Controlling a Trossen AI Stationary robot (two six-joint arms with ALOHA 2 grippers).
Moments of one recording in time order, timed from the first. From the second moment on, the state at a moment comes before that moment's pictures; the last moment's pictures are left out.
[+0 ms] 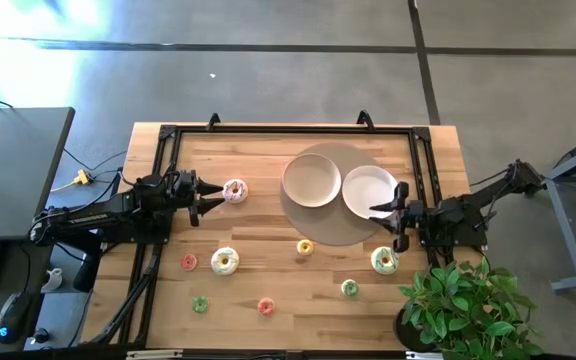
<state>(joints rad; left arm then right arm) 0.26 0.11 0.04 -0.05 0.07 -0.34 0.45 0.22 0.01 0.27 0.55 -0.01</state>
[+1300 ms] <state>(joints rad) 0.26 0.12 0.04 -0.05 0.02 -0.29 0.24 0.22 0.02 0.11 0.44 0.06</state>
